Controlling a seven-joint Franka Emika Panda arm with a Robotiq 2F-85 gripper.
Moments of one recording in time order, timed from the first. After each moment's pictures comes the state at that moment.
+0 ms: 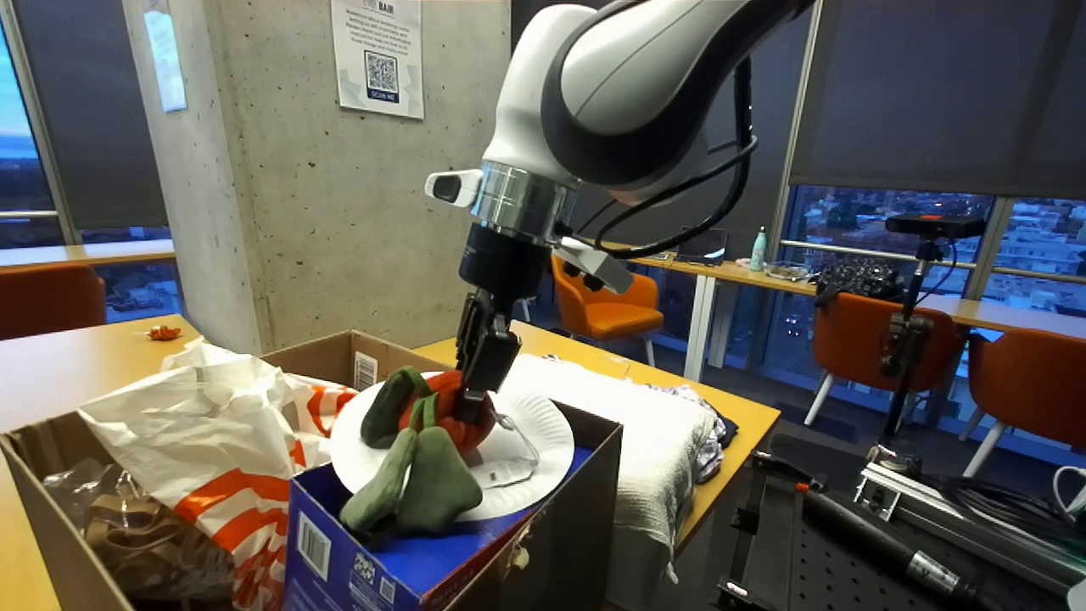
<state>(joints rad) 0.10 0.29 0.24 -2.08 0.16 2.61 -0.67</state>
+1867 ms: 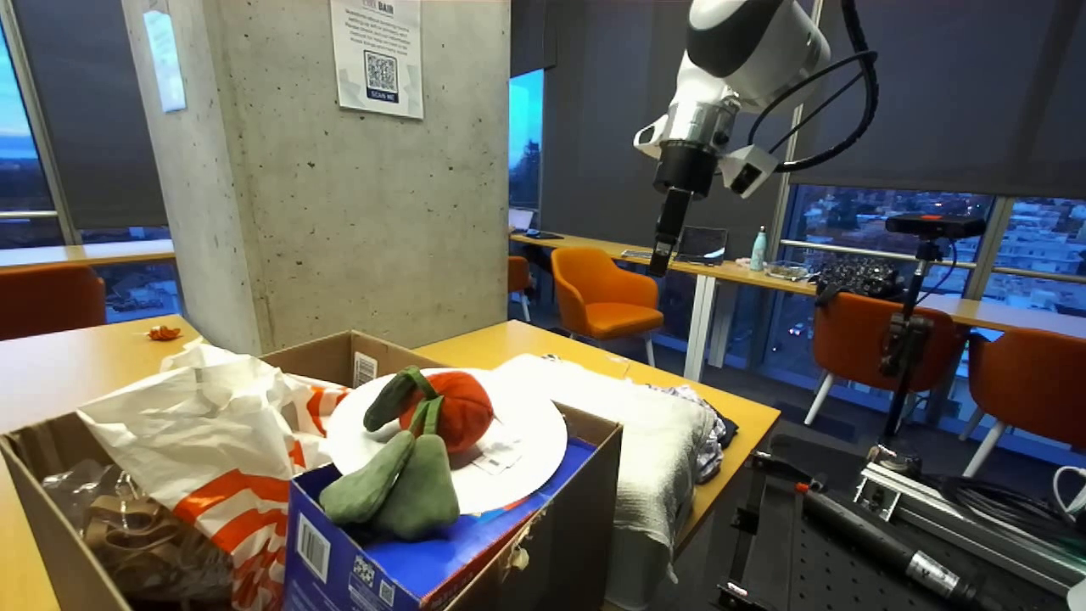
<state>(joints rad) -0.11 -0.04 -0.12 -2.22 0.34 2.17 -0.75</state>
